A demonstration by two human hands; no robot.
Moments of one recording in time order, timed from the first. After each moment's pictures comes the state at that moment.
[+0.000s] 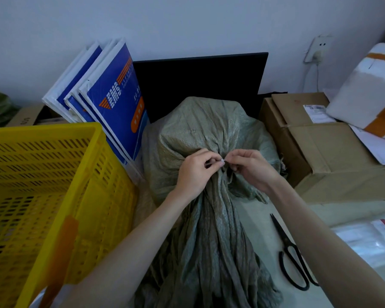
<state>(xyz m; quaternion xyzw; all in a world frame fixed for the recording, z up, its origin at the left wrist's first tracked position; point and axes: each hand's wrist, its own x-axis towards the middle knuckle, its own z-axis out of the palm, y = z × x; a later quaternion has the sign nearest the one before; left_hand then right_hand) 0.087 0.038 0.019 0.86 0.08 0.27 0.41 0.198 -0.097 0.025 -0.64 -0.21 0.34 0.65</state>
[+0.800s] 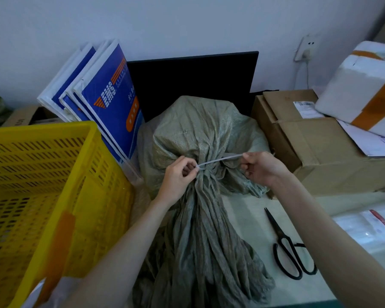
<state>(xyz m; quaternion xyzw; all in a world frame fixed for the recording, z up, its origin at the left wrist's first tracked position) 0.060 0.057 -0.011 0.87 0.11 0.24 0.42 0.204 -0.128 0.027 -0.64 0.00 0.38 0.67</state>
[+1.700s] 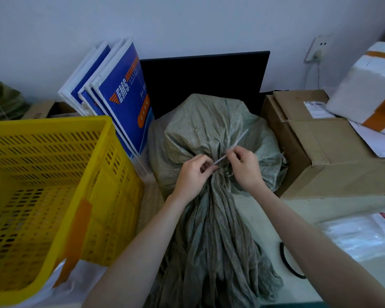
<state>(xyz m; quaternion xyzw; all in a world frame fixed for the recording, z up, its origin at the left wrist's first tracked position) 0.062 0.043 -0.011 0.88 0.08 0.28 0.37 0.156 -0.085 0.012 -0.81 -0.27 0.03 0.52</state>
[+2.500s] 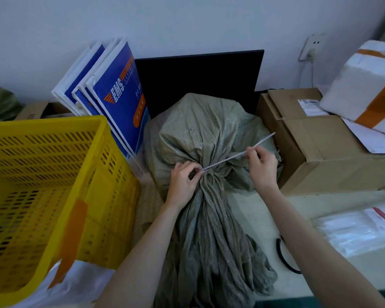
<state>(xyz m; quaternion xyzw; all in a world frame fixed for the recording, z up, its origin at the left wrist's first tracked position) 0.046 0.048 -0.040 0.89 0.13 0.28 0.35 0.164 -0.120 0.007 -0.79 -0.15 -0.02 0.59</state>
